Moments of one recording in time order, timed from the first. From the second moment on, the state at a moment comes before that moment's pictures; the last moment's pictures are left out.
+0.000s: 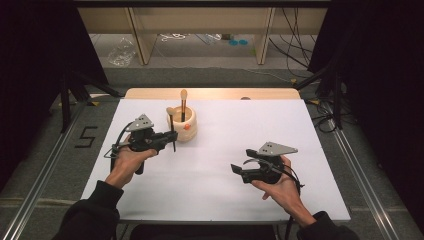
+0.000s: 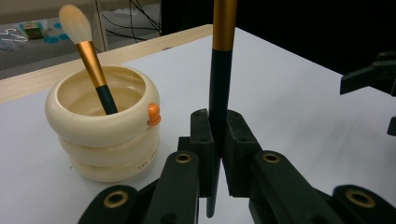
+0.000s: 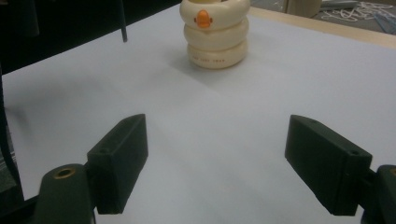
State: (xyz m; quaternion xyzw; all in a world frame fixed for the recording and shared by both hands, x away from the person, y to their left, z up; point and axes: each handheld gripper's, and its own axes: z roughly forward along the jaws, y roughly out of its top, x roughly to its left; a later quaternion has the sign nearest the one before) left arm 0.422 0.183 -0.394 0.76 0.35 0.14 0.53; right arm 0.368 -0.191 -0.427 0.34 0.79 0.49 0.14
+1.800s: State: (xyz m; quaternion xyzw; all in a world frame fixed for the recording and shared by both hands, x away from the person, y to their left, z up) left arm 0.522 0.167 -0.370 0.73 0.40 0.19 0.52; right arm 0.369 -0.190 -0.428 0.33 0.79 0.49 0.14
